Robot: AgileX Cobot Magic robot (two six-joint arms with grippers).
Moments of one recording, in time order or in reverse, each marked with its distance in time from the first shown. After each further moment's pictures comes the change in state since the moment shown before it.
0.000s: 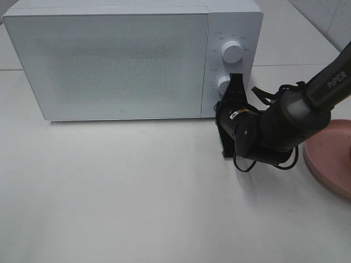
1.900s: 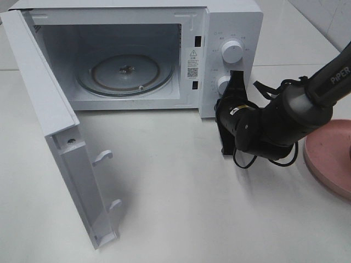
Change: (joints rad) left arm 0.000 0.000 0.000 0.001 0.000 0.000; right arm -0.002 -0.016 -0.010 0.010 0.037 0.005
